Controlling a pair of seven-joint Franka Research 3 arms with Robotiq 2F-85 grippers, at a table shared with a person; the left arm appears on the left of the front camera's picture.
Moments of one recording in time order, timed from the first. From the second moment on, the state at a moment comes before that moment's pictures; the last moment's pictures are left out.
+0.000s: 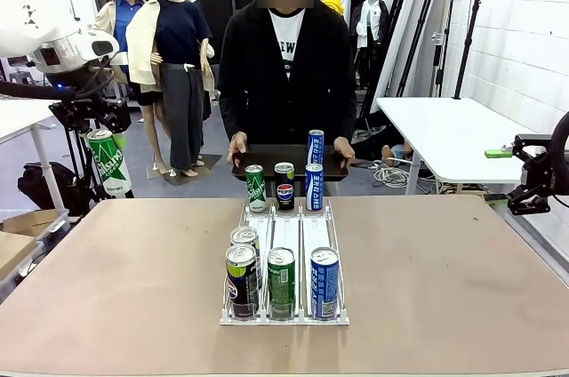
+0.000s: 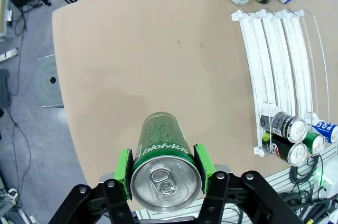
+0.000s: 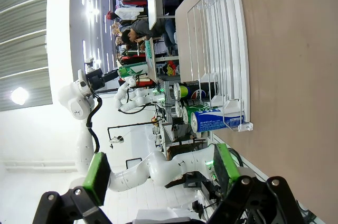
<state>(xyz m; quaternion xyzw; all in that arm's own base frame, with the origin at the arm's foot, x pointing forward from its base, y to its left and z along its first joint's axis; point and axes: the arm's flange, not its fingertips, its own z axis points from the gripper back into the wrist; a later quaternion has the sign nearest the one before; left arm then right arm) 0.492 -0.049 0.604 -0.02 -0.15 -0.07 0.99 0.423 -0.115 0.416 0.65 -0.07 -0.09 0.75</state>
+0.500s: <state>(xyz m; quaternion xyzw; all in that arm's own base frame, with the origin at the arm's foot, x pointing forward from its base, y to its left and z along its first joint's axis) 0.492 -0.049 0.604 -0.02 -0.15 -0.07 0.99 0.423 -0.115 0.416 0.65 -0.07 -0.09 0.75</state>
